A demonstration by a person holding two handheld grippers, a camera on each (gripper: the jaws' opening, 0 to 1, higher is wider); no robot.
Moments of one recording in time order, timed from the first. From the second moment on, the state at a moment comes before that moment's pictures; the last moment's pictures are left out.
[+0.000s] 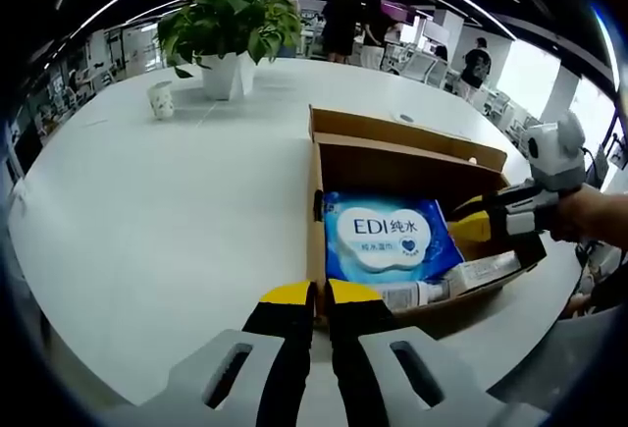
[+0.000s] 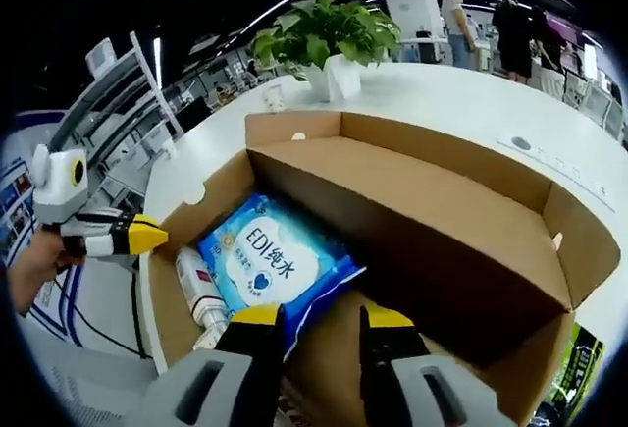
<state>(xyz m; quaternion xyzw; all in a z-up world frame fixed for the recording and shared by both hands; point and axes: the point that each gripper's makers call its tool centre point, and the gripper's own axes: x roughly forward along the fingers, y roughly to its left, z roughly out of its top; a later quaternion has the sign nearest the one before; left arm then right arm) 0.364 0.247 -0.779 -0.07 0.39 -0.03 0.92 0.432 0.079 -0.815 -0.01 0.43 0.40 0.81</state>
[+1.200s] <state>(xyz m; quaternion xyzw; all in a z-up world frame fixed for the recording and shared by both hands) 0.364 0.246 -0.780 -0.07 0.39 -0.03 0.92 0.429 0.097 -0.818 0.01 0.42 0.41 0.81</state>
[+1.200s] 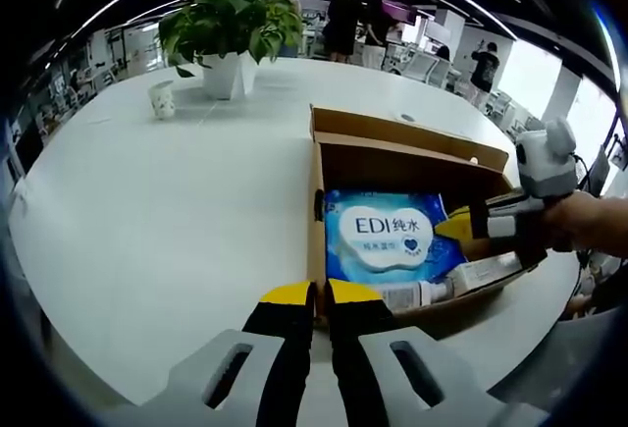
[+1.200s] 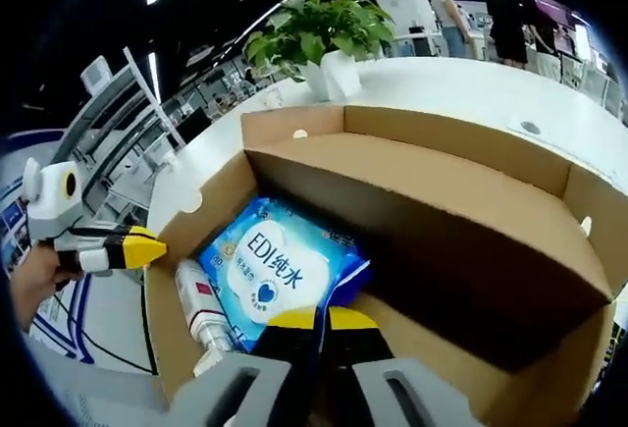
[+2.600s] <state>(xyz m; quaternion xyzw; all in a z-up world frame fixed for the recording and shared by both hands) 0.359 0.240 -0.774 -0.07 0.39 -0.03 0.92 0.441 0.088 -0.770 -0.03 0.33 0.44 0.84</state>
